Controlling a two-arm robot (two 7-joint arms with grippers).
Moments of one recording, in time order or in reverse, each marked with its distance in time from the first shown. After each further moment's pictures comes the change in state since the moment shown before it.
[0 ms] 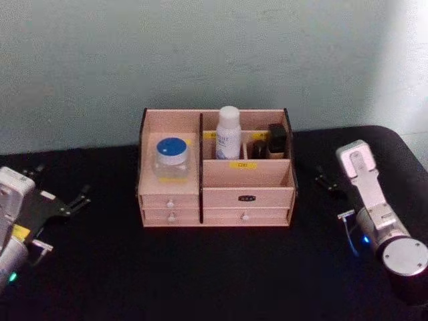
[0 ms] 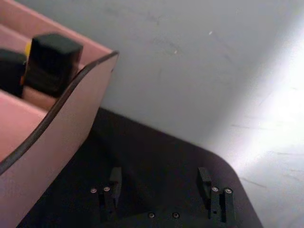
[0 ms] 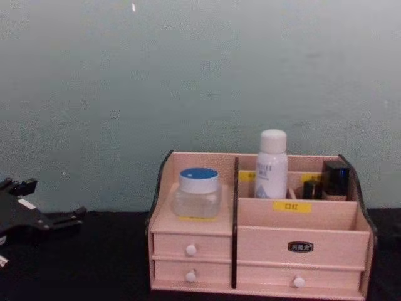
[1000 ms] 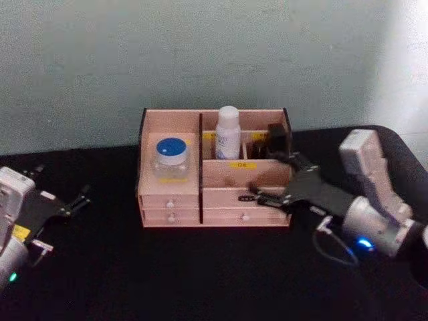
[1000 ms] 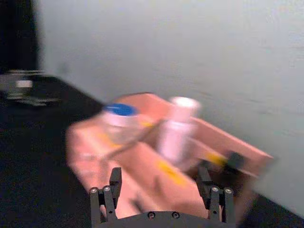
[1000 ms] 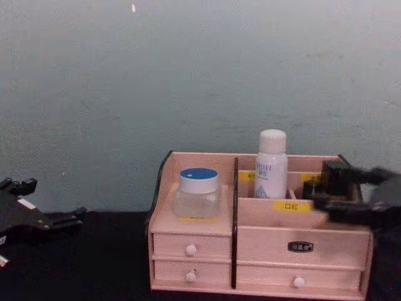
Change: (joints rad) left arm 0.000 0.000 0.000 0.000 0.000 0.000 0.000; right arm -0.044 0.186 -0.082 -0.260 0.422 -0.090 0.634
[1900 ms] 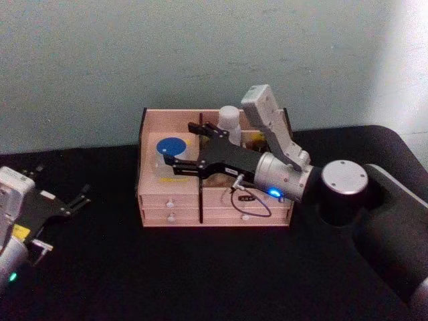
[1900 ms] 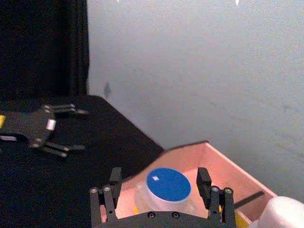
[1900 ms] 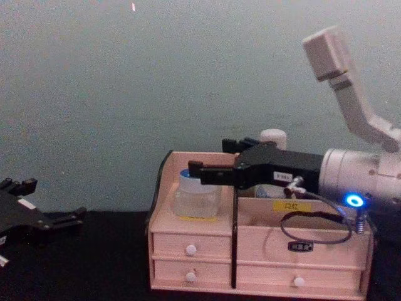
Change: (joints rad) left arm 0.000 0.000 0.000 0.000 0.000 0.000 0.000; right arm 0.404 -0.295 -0.159 0.468 -0.044 -0.055 0.179
